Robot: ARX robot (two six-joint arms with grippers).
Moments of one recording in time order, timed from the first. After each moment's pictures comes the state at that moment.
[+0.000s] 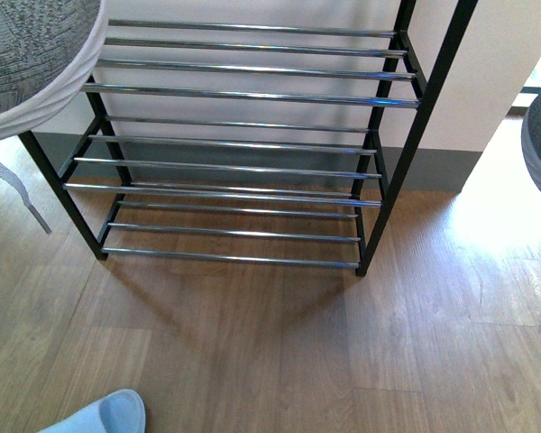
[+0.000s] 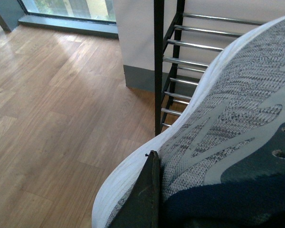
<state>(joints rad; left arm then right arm) -0.35 0.75 0.35 -0.02 -0.55 -0.21 -0.46 0.99 0.28 0.26 -0.31 0.19</state>
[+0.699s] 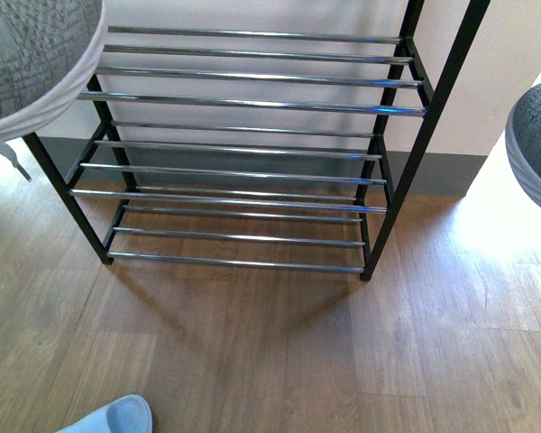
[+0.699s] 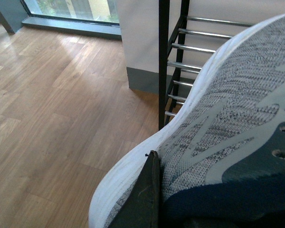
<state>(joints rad) -0.35 0.76 0.35 -0.02 -0.55 -0.21 -0.46 0.99 0.28 0.26 -0.31 0.19</state>
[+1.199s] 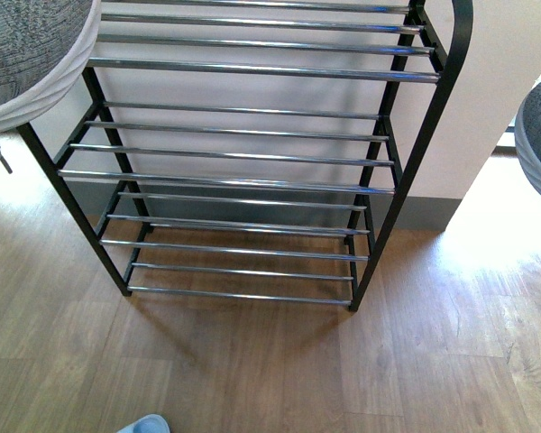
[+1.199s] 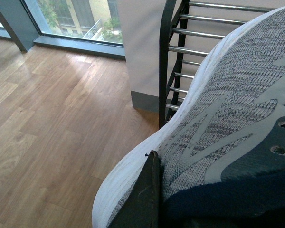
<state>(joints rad) -0.35 0.76 0.35 -0.02 -0.55 -0.21 -0.46 0.99 0.28 0.26 -0.31 0.19</state>
